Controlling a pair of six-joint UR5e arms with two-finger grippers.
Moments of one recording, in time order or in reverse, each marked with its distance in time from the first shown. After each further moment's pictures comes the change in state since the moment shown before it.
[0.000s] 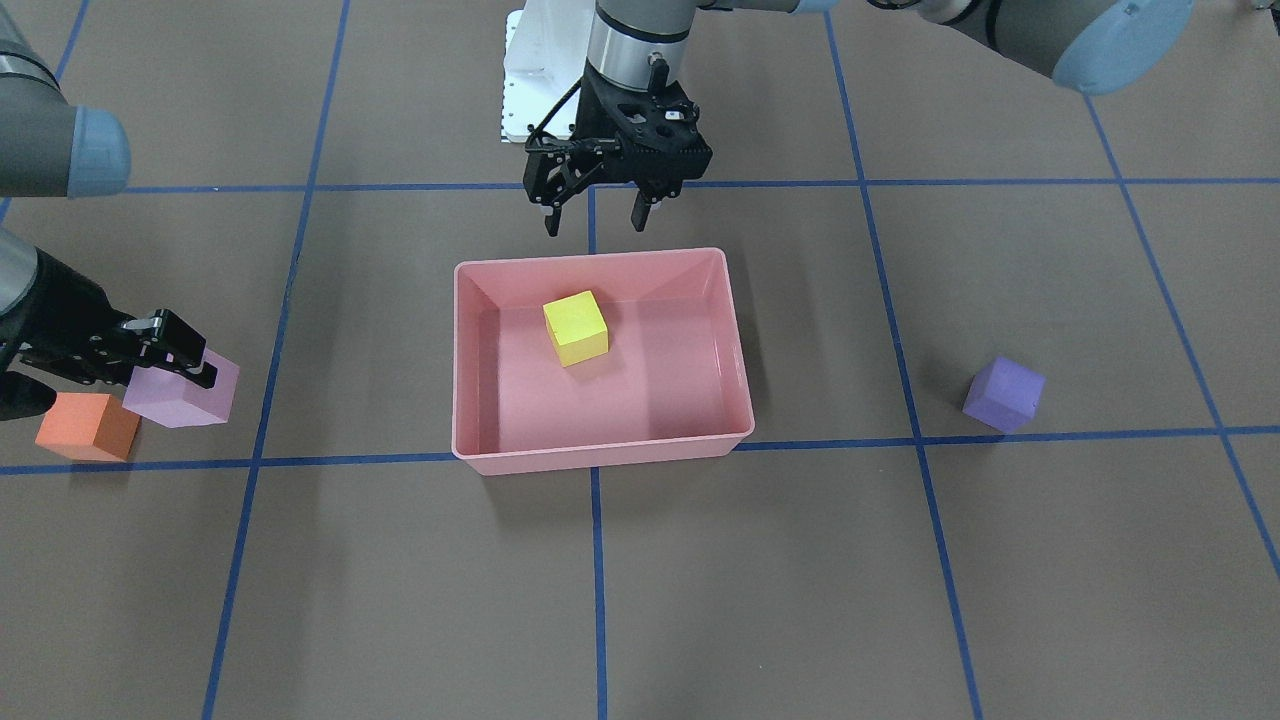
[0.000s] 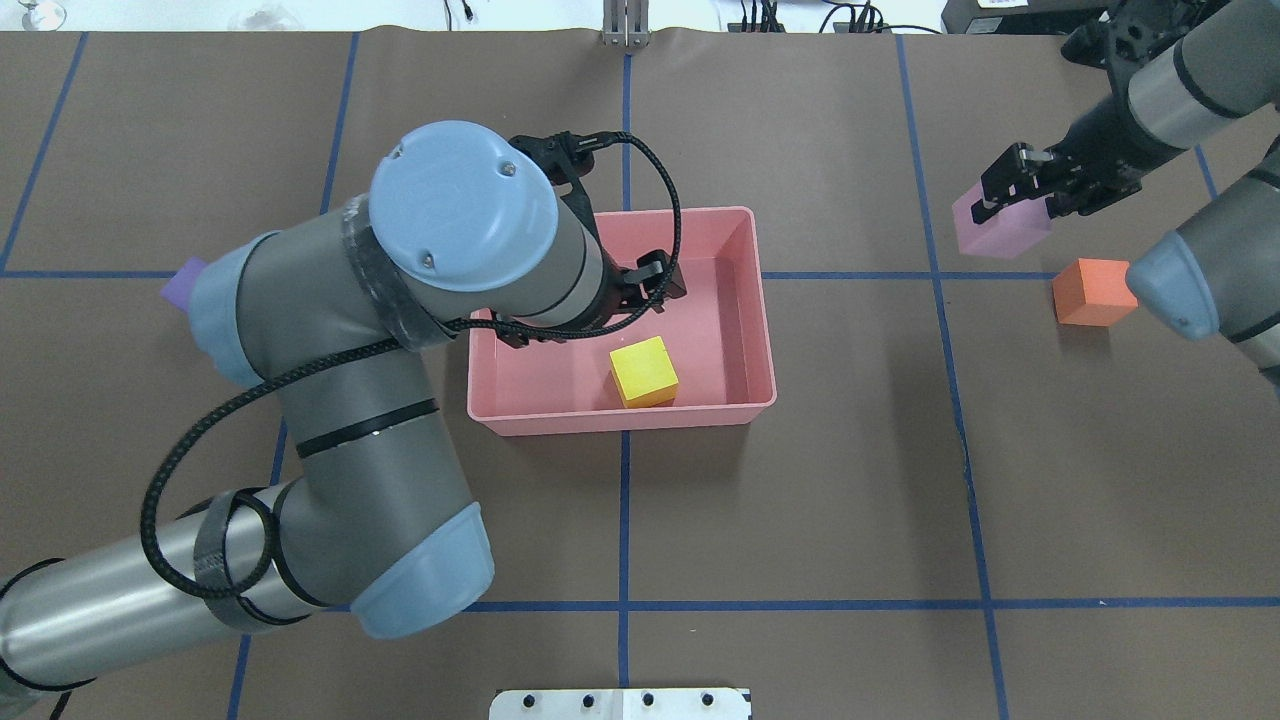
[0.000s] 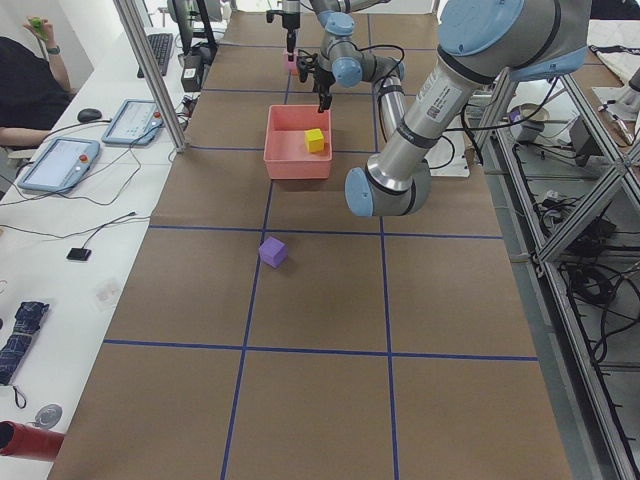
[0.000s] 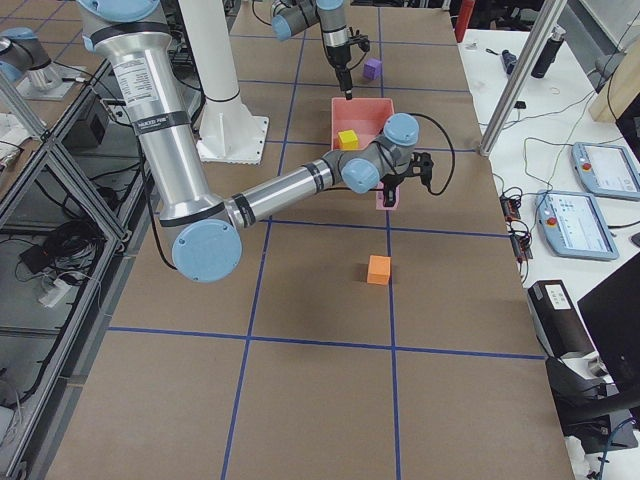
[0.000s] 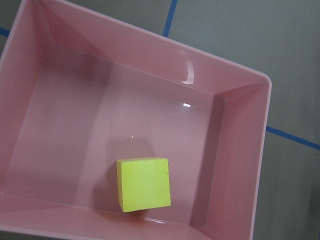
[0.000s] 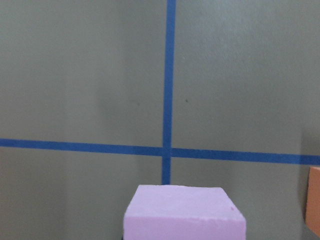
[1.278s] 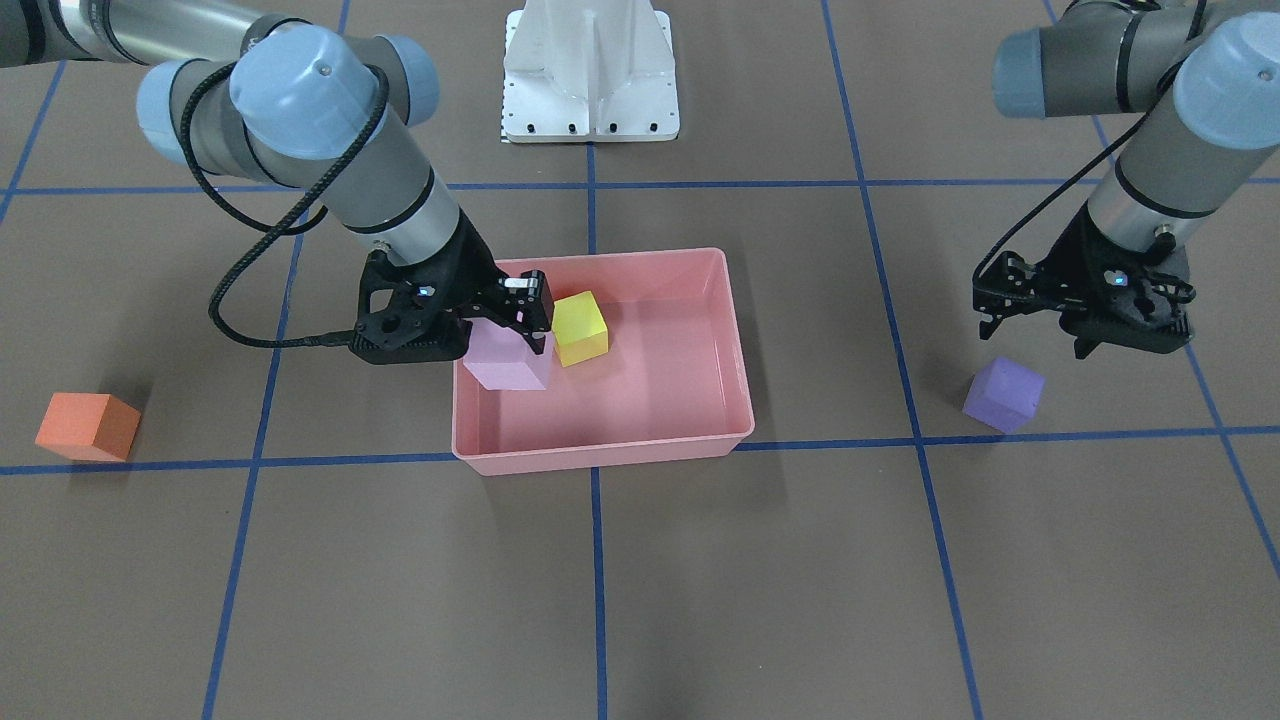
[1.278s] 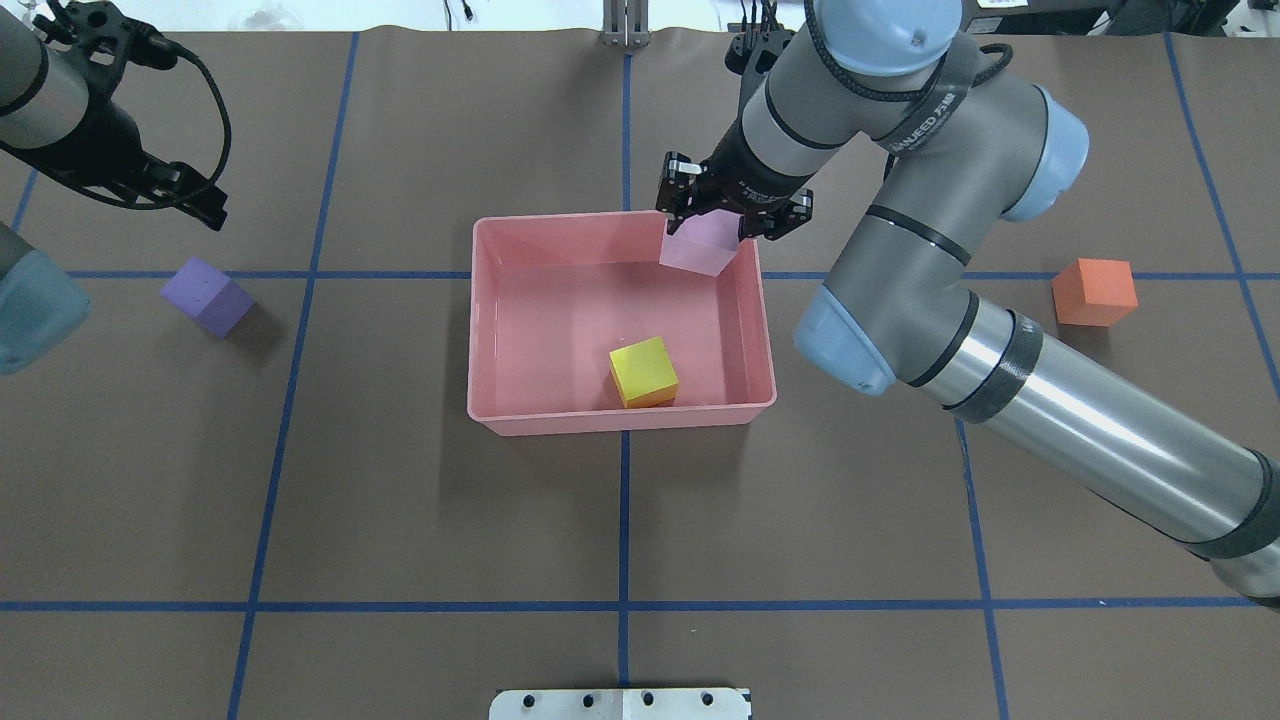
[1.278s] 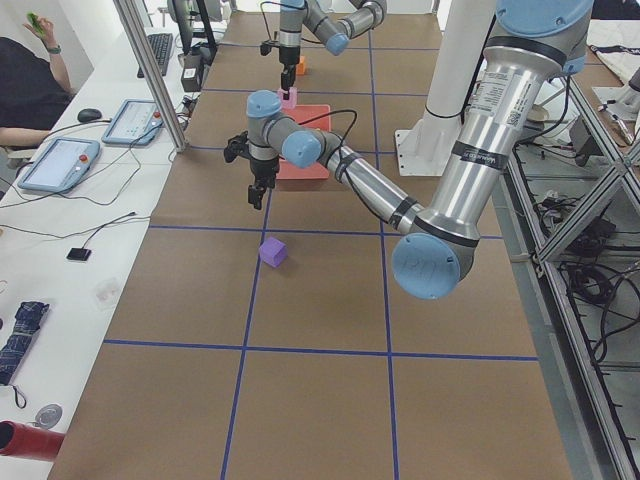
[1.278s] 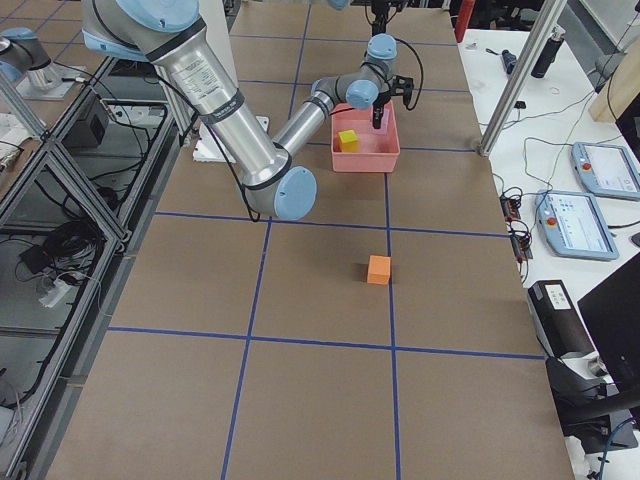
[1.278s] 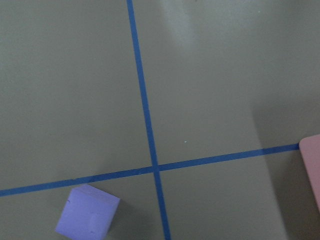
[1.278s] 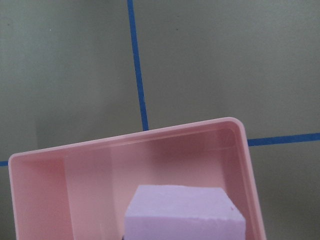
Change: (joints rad) left arm -0.500 0.492 0.051 -0.138 -0.351 1.045; right arm -0.357 0.396 -0.085 -0.075 -0.334 0.444
